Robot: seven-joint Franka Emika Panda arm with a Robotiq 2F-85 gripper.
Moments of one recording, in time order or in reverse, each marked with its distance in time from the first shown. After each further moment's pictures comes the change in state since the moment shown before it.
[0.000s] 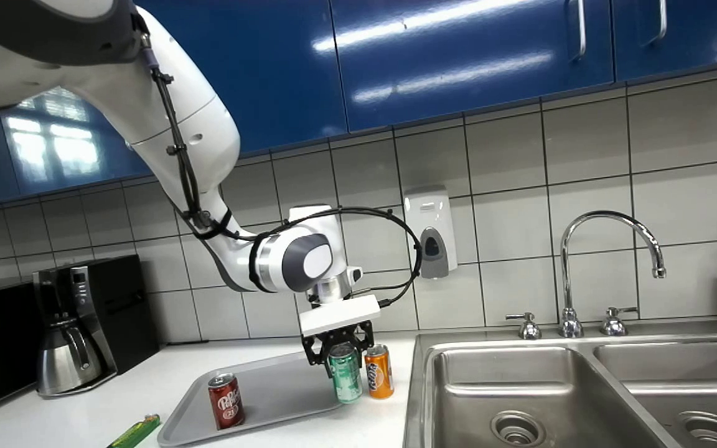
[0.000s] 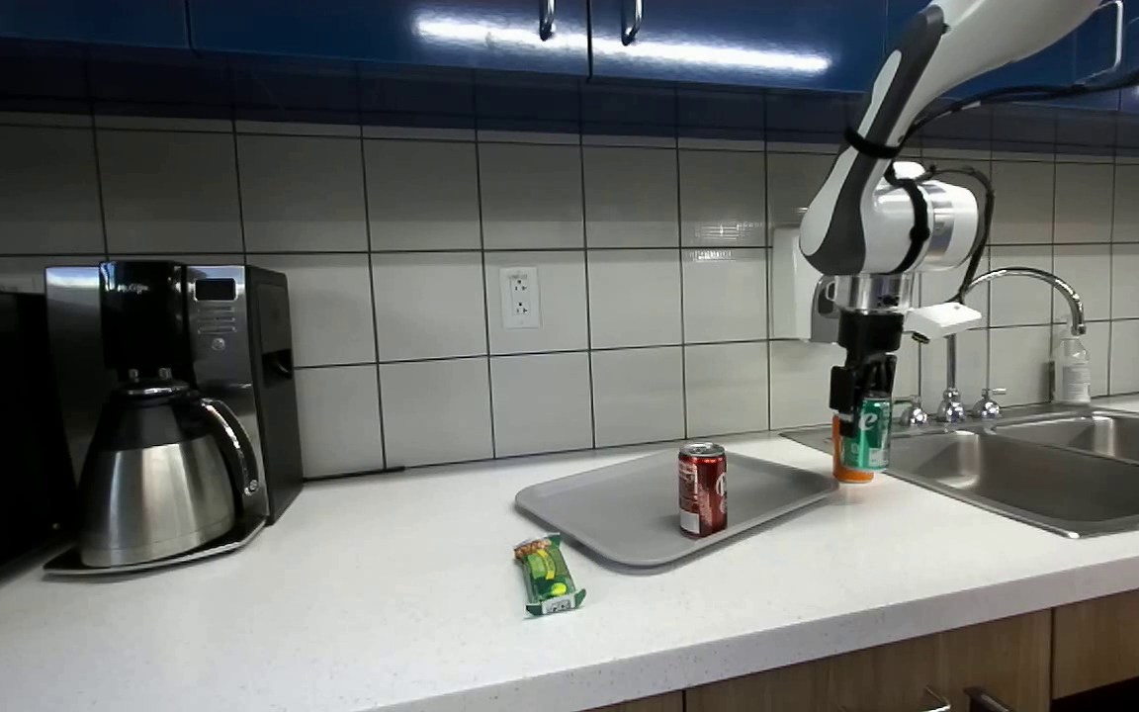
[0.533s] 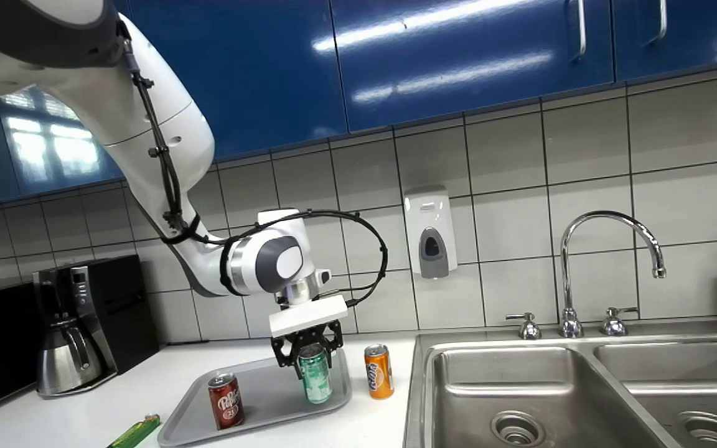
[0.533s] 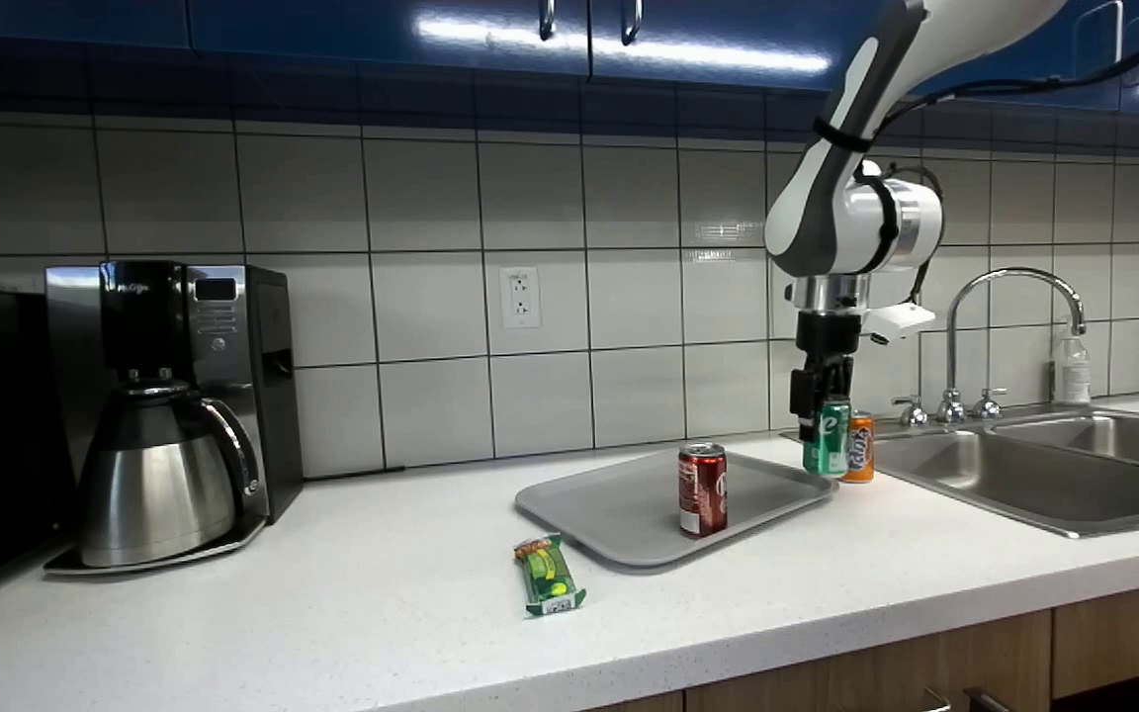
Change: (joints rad) arm 0.083 -0.024 0.033 -0.030 -0.039 0.002 0.064
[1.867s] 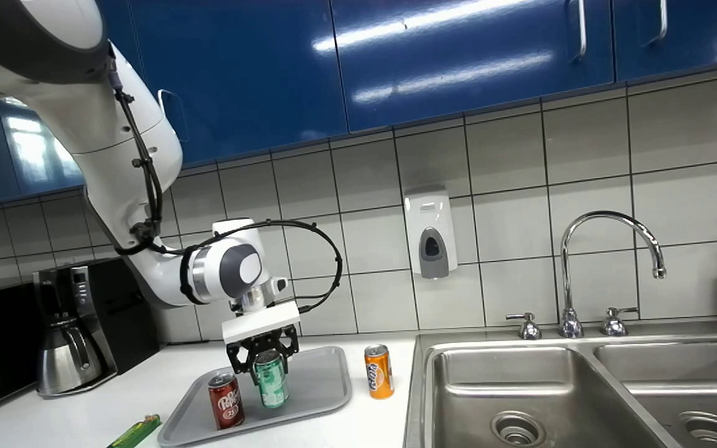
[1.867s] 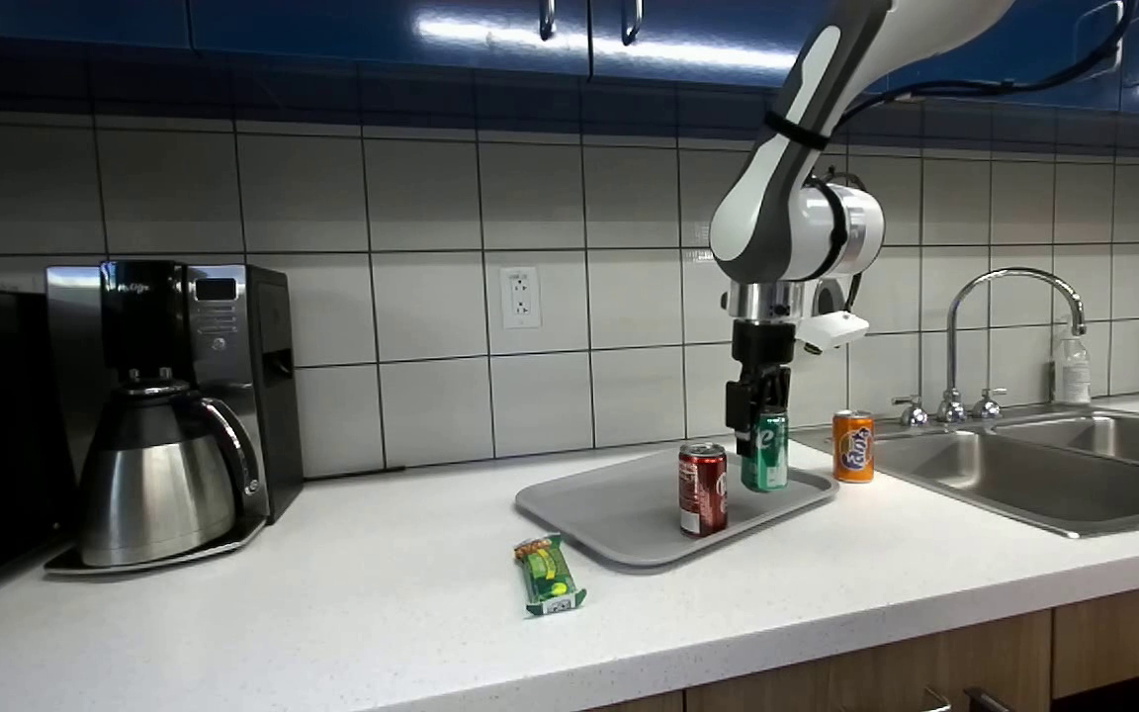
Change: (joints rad) arm 0.105 0.009 0.078 -0.008 -0.060 0.001 0.157
